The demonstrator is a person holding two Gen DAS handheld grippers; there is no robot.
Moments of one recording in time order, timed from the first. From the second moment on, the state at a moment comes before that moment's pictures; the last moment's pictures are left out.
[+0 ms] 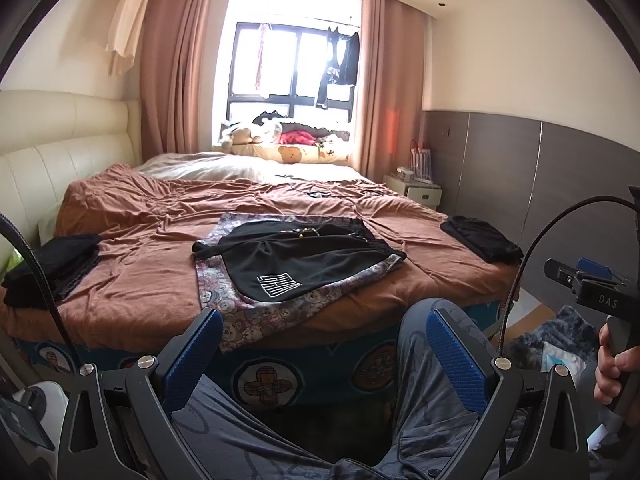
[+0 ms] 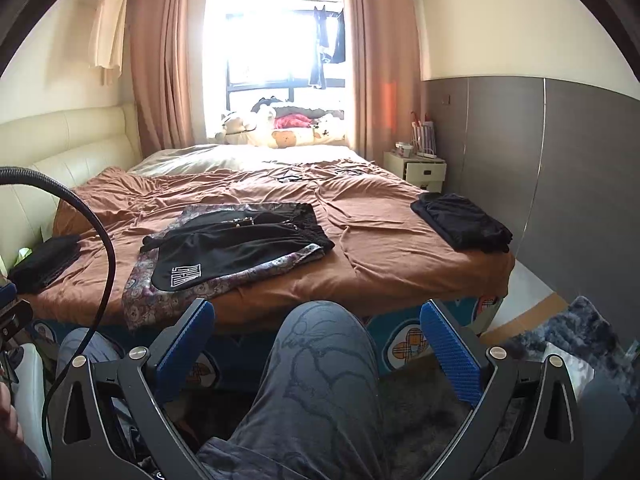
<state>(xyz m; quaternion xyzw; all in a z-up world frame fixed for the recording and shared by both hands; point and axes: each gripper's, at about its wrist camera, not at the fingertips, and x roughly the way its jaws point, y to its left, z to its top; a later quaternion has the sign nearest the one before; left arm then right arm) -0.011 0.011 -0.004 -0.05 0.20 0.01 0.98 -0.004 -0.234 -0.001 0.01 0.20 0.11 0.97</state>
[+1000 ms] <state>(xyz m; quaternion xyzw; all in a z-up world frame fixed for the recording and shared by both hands) -0.014 0.010 -0.003 -0.05 0.20 0.01 0.98 -0.008 -0.232 -0.001 0.01 0.19 0.11 0.97</state>
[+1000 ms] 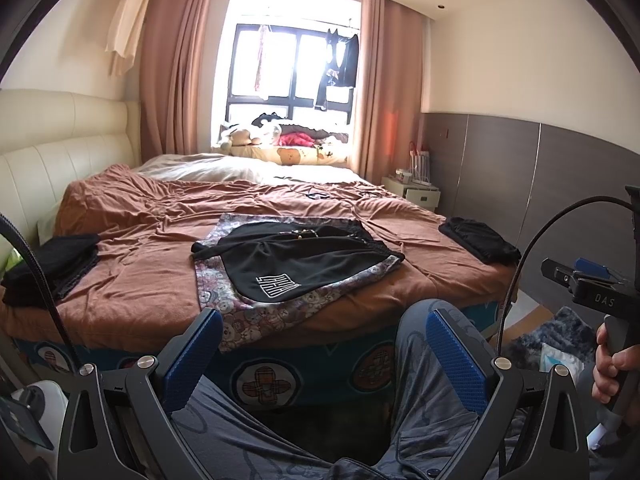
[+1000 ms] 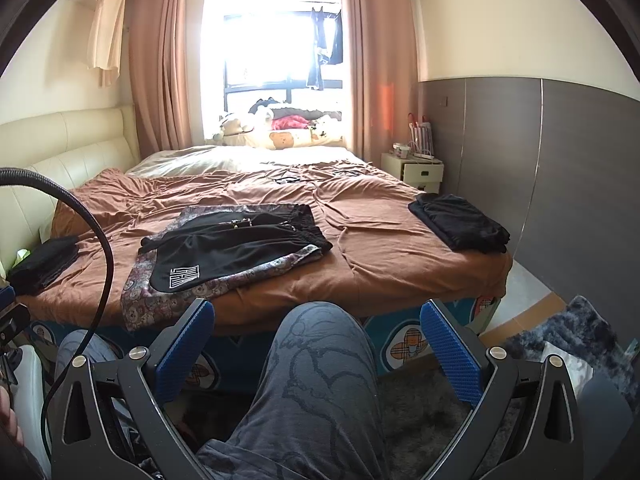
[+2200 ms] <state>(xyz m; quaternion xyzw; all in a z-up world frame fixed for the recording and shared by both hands) 0.070 0.071 -0.050 -0.09 0.26 0.04 0.96 0.082 -0.228 -0.019 0.02 0.25 0.13 0.96</state>
